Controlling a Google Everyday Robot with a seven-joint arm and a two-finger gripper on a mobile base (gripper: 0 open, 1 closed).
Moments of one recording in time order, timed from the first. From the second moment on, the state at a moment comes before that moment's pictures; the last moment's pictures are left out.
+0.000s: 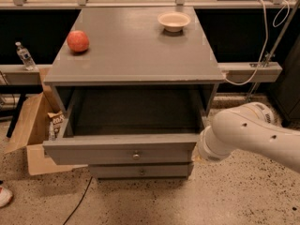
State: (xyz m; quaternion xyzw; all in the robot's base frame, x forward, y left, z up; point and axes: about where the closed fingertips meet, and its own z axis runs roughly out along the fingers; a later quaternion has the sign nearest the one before) arm 0.483 -0.155 0.635 -0.62 0.77 -0.01 0.16
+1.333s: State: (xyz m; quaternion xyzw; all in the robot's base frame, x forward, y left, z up) arm 0.561 -0.115 0.633 -0.67 0.70 0.01 0.25
